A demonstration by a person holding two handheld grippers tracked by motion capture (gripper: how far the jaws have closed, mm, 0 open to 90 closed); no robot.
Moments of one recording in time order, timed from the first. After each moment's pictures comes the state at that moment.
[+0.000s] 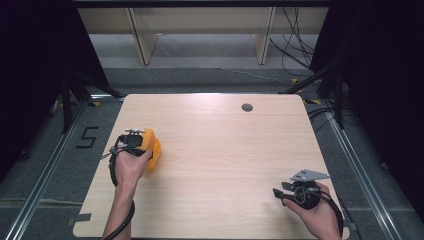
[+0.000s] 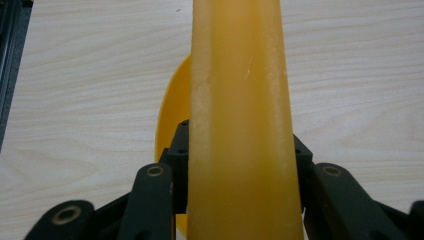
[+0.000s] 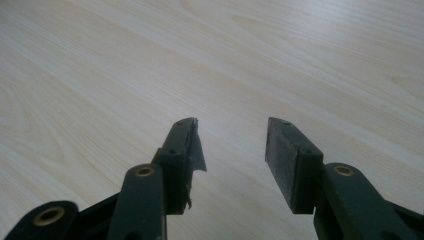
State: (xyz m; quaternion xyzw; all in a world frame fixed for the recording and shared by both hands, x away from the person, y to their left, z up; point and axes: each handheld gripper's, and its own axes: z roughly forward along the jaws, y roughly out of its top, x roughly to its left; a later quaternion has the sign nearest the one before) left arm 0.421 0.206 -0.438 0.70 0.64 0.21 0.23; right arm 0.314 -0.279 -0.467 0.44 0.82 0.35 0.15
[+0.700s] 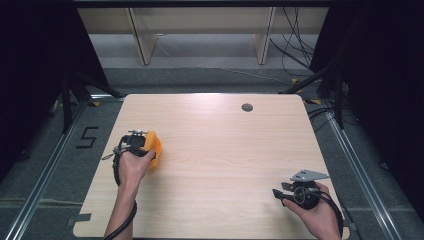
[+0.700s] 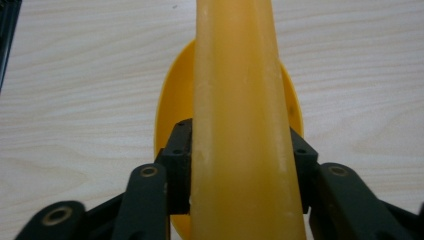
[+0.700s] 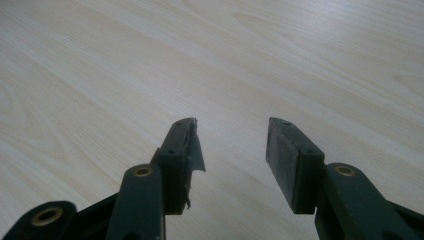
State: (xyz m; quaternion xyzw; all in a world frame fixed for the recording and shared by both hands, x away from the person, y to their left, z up) left arm 0.427 0.203 -0.448 0.70 0.64 0.22 0.23; right arm 0.311 -0.278 -0.465 0.46 0.81 0.33 0.14
